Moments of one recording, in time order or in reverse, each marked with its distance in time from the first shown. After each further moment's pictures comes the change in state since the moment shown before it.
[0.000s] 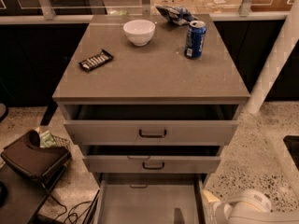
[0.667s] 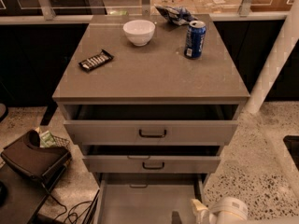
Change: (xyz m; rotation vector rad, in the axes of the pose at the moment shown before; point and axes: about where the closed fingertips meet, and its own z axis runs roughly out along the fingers) arm -0.012 0.021 0.079 -0.045 -0.020 -0.004
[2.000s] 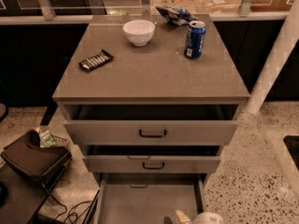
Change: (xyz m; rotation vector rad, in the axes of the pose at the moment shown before) arm -0.025 0.029 0.106 0.001 -0.056 -0.058
